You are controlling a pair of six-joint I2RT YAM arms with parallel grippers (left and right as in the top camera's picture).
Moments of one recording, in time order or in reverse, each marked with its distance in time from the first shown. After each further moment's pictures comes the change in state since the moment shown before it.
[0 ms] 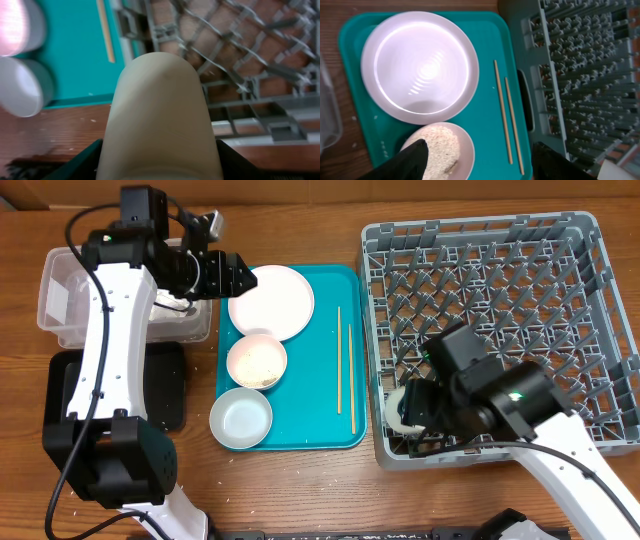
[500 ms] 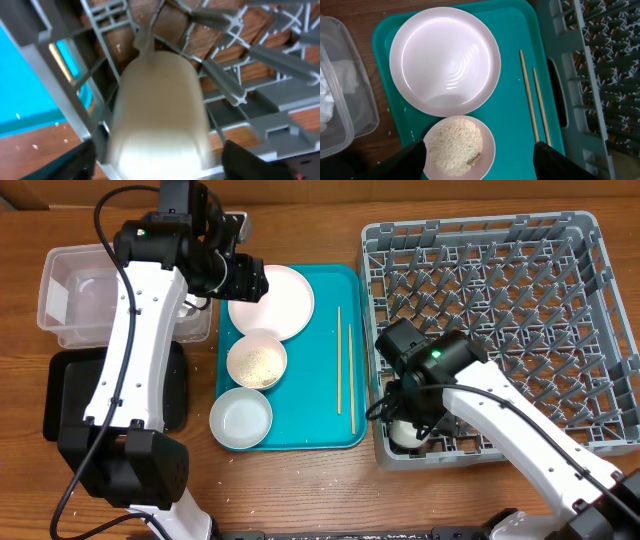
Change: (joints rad) left arm -0.134 -0.009 0.050 -0.048 -0.268 0.000; right arm 0.048 0.287 0.000 -0.023 0.089 0.087
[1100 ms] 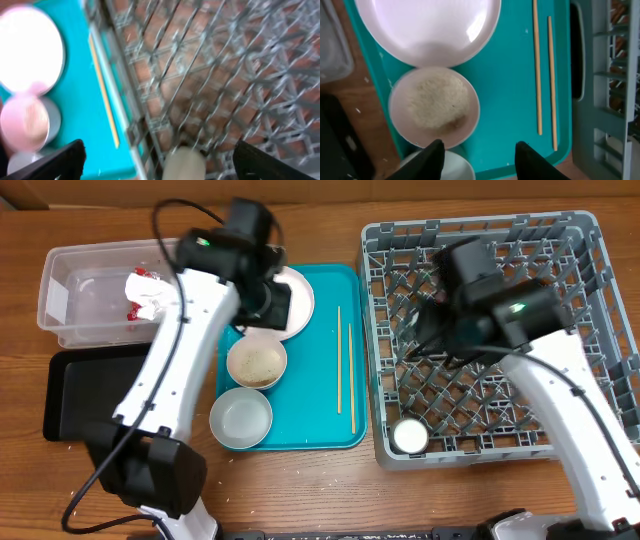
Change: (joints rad) left arm -0.223 -0.005 -0.074 -0.109 -0.224 -0.211; right arm -0.255 0.002 0.388 0.048 0.058 -0.185
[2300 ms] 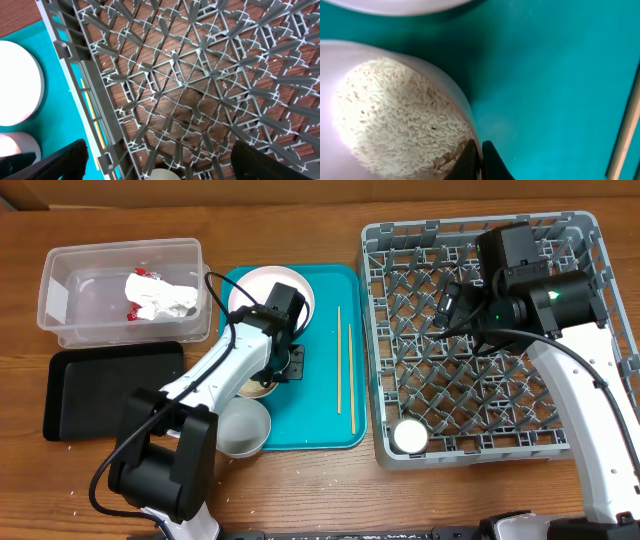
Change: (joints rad) left arm -0.067 -0.005 -0.565 0.441 -0.085 -0.130; right arm -0.118 0.000 0.000 0.018 0.017 -0.093
